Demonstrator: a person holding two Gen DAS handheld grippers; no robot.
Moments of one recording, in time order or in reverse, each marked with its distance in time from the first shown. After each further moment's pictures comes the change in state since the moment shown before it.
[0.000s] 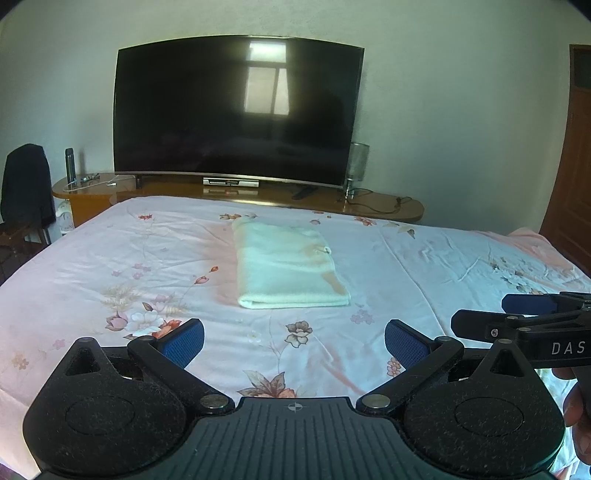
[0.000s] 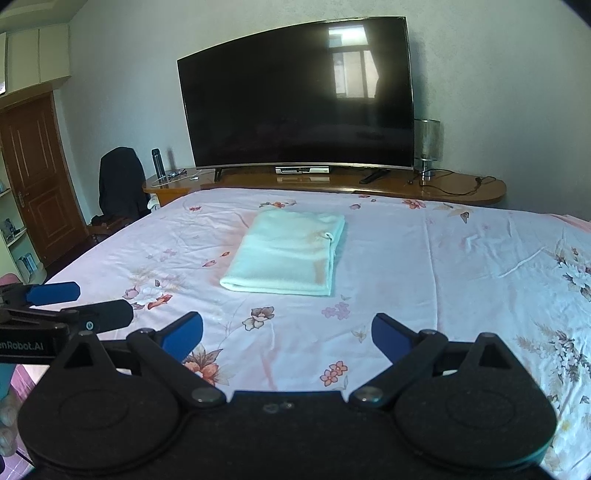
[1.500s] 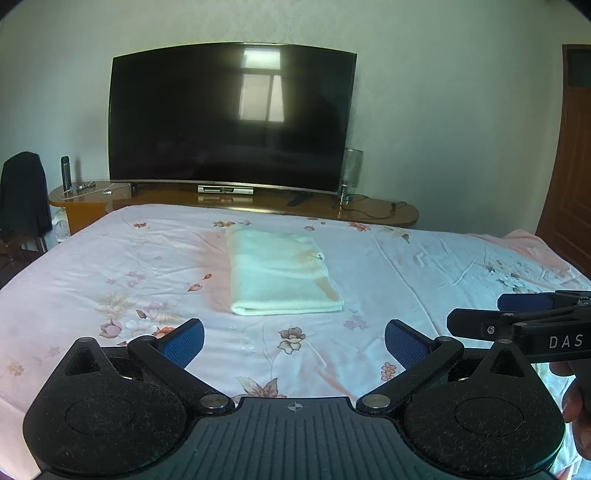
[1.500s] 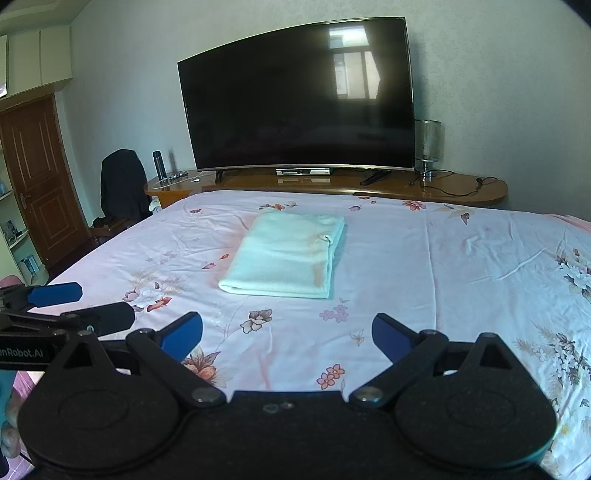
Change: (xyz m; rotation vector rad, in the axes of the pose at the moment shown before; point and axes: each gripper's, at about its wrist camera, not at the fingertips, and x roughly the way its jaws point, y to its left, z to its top) left arm 0.000 -0.006 -0.002 0.015 -0.026 -0.011; right arm -0.003 -0.007 0.002 -0.003 -0.001 0.010
